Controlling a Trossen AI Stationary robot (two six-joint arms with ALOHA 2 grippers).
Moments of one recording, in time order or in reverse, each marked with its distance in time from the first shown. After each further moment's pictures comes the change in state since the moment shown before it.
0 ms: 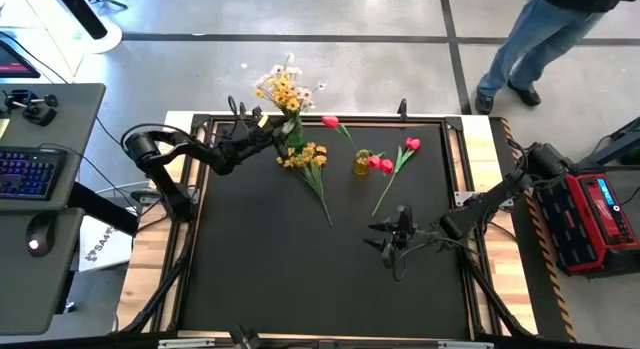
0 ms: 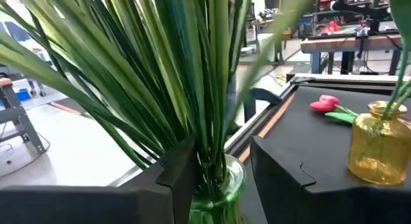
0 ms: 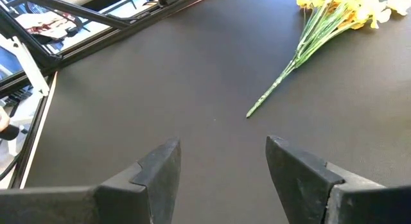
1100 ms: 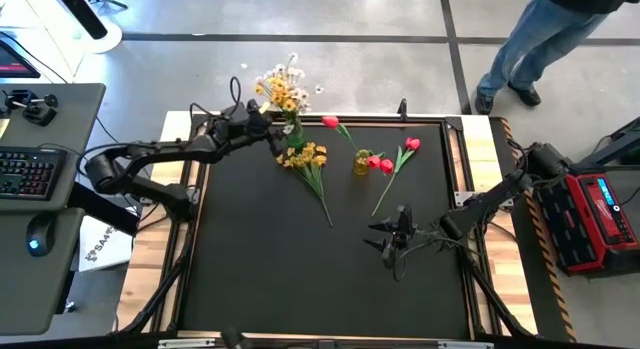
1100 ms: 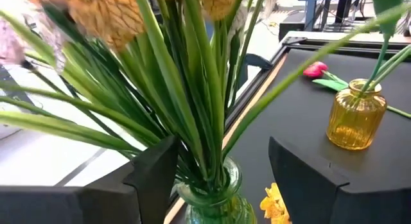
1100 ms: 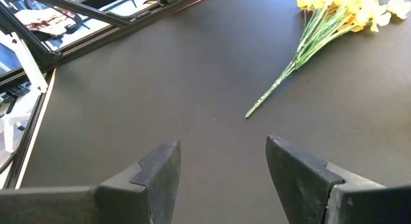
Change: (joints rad) left arm 0.000 -0.366 0.149 -0.752 0.007 0.038; right arm 0.000 0.000 0.000 -0.001 0.000 -0.019
